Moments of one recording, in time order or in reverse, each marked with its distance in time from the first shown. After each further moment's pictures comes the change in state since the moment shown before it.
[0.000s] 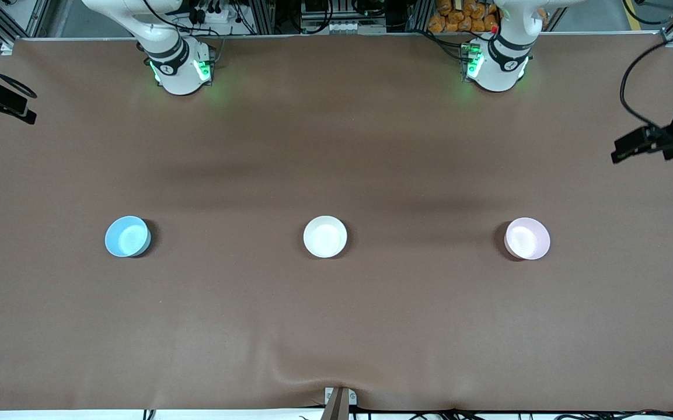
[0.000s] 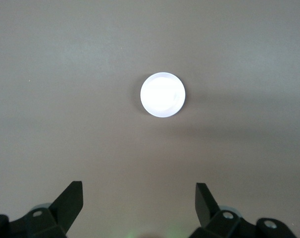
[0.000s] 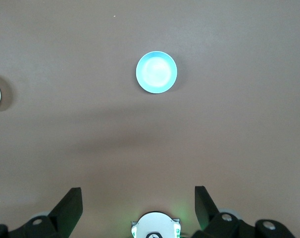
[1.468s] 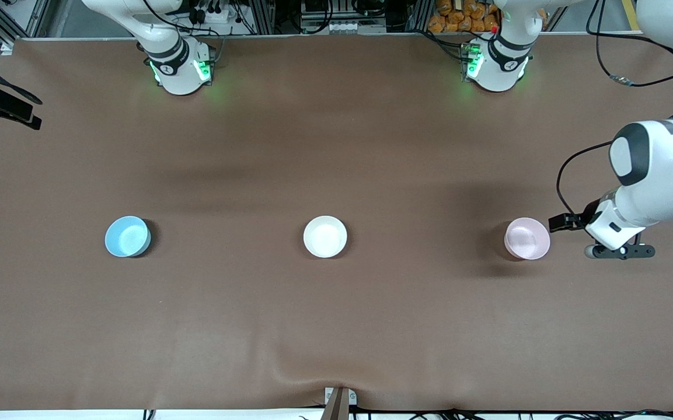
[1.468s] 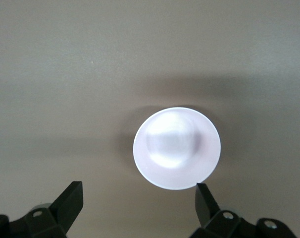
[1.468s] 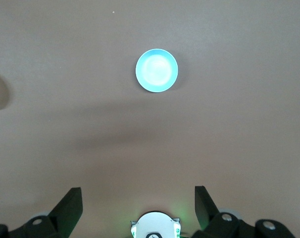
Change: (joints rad) left arm 0.026 0.269 -0.004 -0.341 0.000 0.621 0.076; right arm 0.001 0.022 0.002 -0.014 0.000 0.017 0.000
